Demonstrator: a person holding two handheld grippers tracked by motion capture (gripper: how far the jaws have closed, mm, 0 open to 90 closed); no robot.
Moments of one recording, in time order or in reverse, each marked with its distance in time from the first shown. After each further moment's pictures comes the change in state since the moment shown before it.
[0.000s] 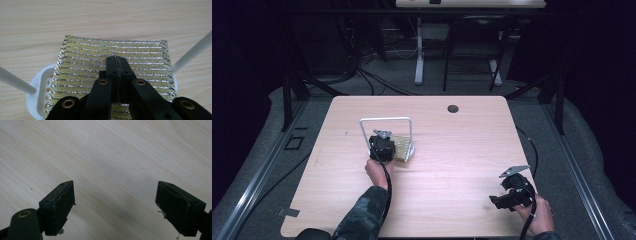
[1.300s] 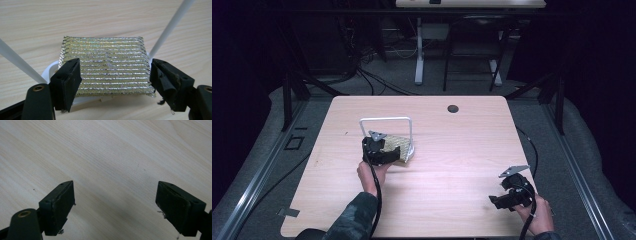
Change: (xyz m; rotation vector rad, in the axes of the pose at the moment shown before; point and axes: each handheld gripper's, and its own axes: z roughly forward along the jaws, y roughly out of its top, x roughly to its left) left arm 0.012 0.003 -0.040 0.013 -0.124 0.092; right arm 0.001 0.001 -0.001 -0.006 0.003 -0.004
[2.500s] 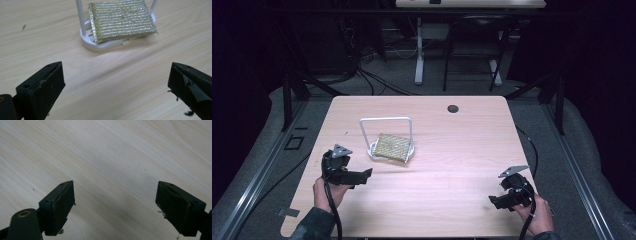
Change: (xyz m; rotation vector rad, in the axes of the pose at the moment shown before) left arm 0.065 -0.036 -0.092 0.097 -0.087 0.104; right arm 0.001 0.000 0.001 0.008 -0.003 -0.003
